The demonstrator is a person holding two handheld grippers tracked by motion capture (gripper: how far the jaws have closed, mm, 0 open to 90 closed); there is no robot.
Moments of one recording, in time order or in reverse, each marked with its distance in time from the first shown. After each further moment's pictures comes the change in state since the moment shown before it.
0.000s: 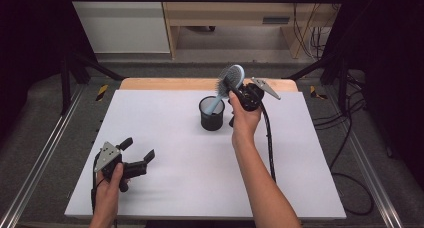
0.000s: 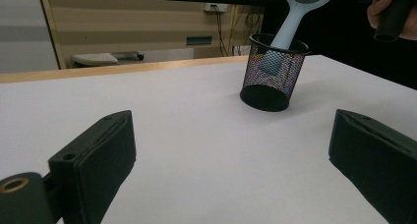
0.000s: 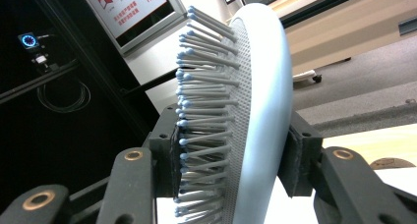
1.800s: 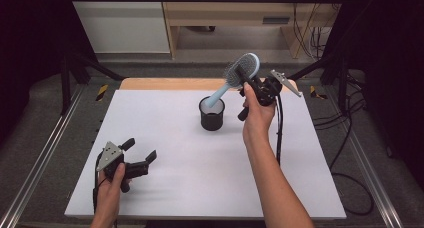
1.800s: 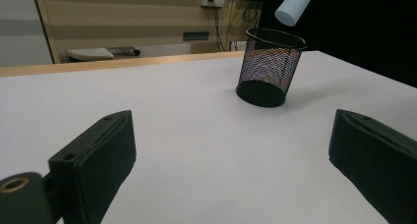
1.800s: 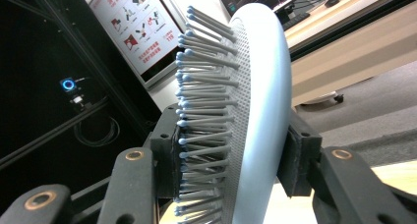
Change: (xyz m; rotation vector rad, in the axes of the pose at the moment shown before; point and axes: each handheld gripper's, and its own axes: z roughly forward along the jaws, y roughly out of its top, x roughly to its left) left arm -0.002 -0.001 0.003 0.019 -0.013 -0.004; right arm -0.001 0.045 -0.031 -0.108 0.075 0.084
